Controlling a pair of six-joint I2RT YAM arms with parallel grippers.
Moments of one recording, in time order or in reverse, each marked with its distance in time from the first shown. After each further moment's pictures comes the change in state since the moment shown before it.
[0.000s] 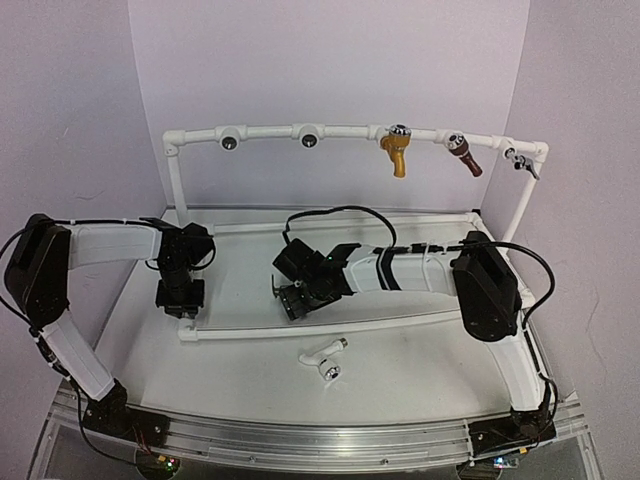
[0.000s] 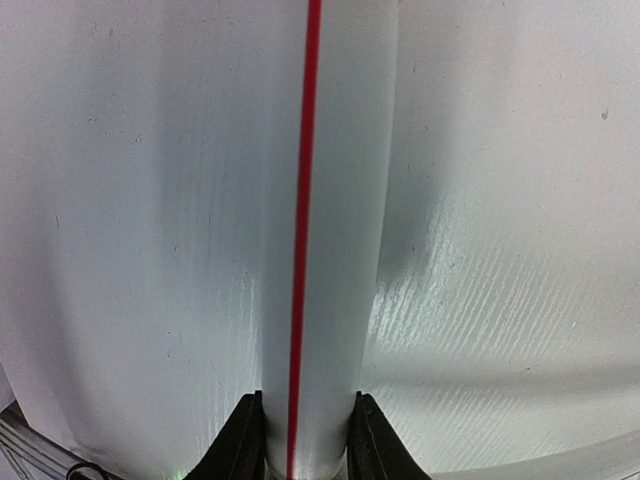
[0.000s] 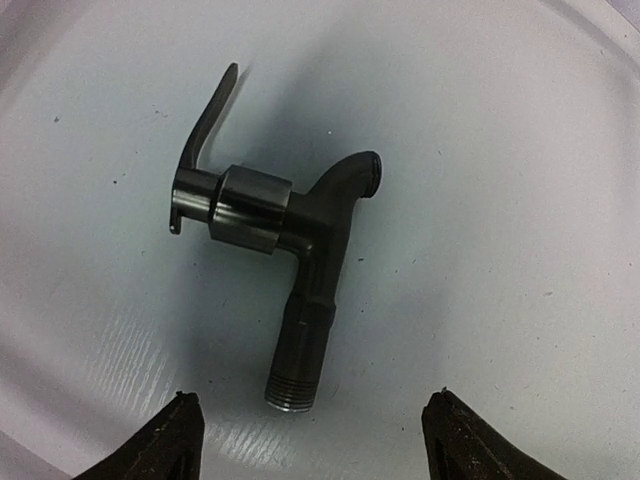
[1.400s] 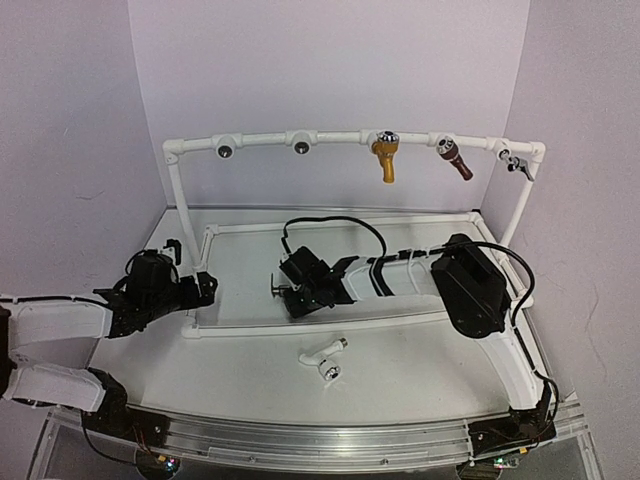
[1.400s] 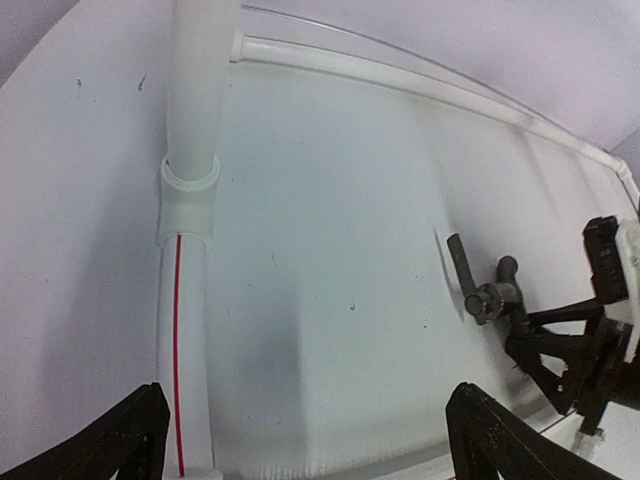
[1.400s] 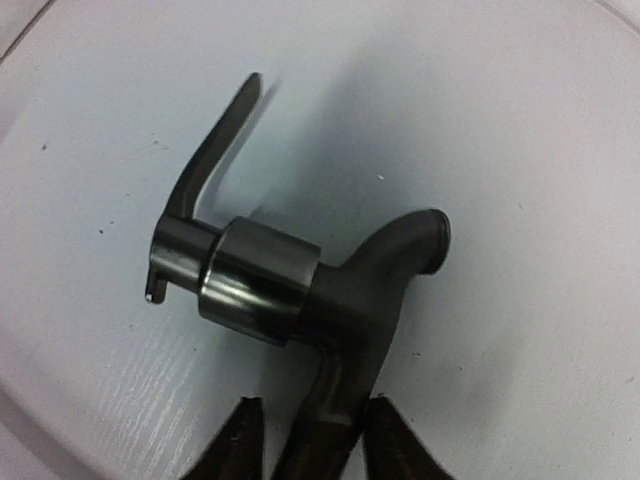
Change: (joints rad) left arm -0.023 -0.500 -0.628 1.043 -0.077 0.105; right arm -0.047 0.085 -0.060 0.271 -0.105 -0.060
